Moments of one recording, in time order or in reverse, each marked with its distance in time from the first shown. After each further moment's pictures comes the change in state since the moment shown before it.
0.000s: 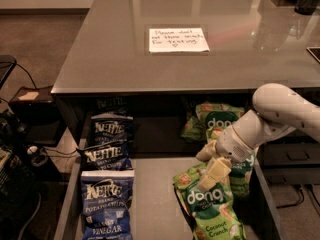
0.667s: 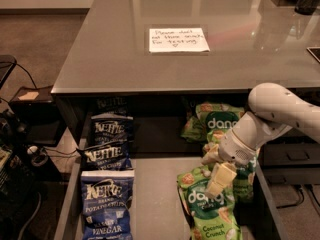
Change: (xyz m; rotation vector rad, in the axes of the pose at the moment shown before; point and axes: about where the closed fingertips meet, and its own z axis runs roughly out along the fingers) arm 0.026 0.004 0.001 -0.021 0.134 -0.033
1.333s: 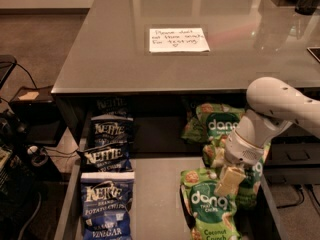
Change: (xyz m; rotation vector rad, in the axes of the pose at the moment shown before) arm 0.023 0.019 -0.014 -0.038 0.156 -0.021
